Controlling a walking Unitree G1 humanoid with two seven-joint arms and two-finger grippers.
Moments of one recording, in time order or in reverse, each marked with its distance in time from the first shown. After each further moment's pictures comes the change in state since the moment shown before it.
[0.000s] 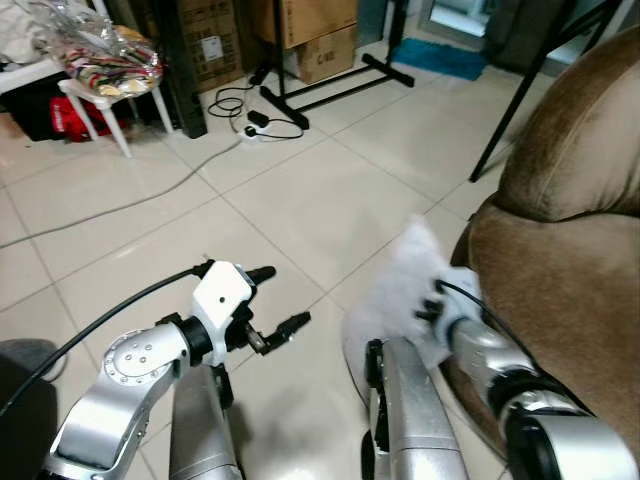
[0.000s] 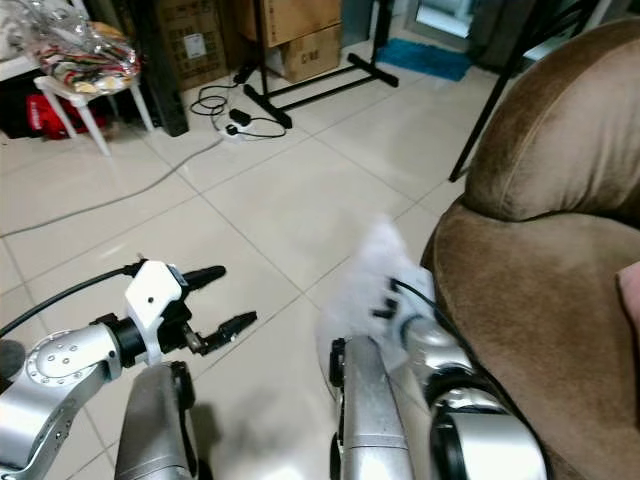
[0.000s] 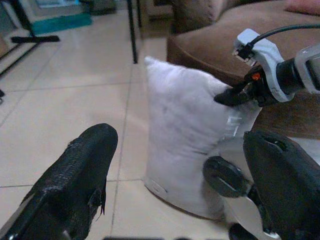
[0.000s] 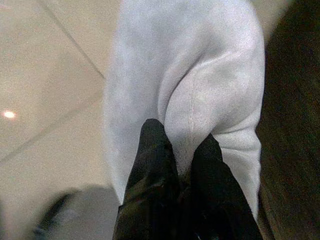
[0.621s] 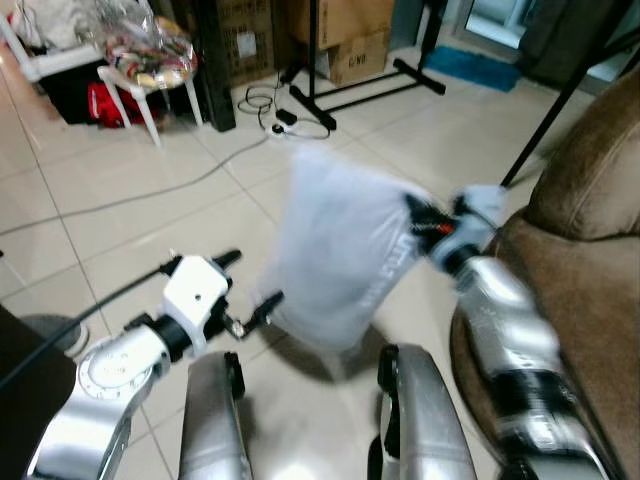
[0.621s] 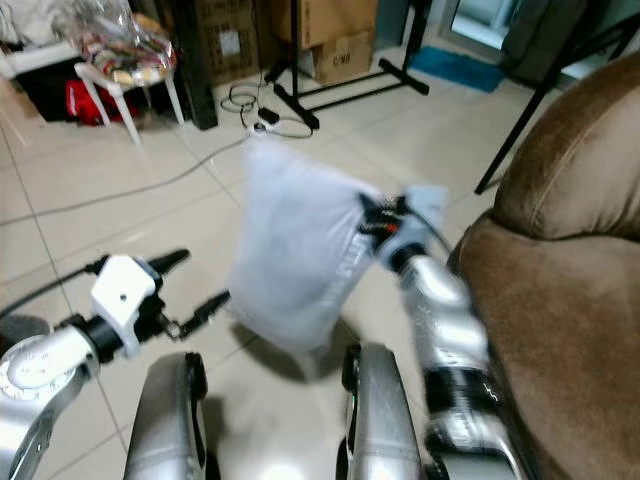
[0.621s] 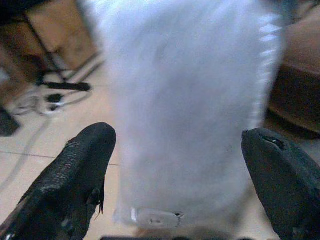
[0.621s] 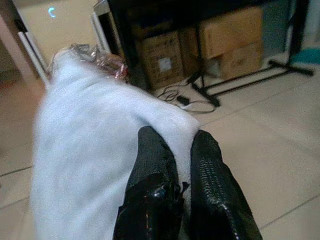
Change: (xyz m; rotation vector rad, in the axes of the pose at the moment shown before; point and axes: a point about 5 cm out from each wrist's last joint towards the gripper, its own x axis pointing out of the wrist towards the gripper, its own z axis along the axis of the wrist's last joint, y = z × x) left arm -0.017 0.014 0.009 0.101 -0.023 0.235; right arm -0.063 0.010 0.112 0.119 -0.616 0.201
